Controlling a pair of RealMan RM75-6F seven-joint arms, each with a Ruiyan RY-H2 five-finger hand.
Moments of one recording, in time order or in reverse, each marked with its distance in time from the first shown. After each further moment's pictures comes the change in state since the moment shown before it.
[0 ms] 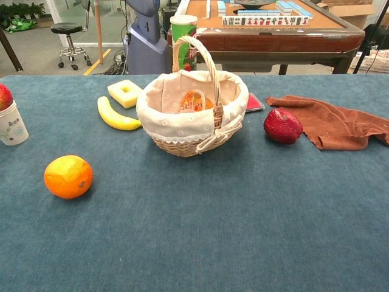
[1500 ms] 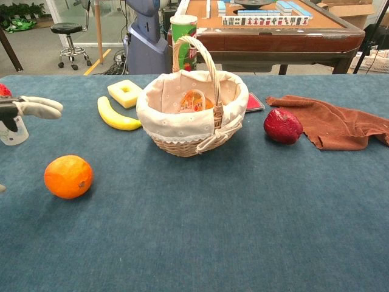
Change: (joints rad) left arm -0.257 0.049 0.099 0.116 0.371 -0.327 -0.267; right arm 0.001 -0.005 0.006 0.000 -0.007 0.016 -0.001
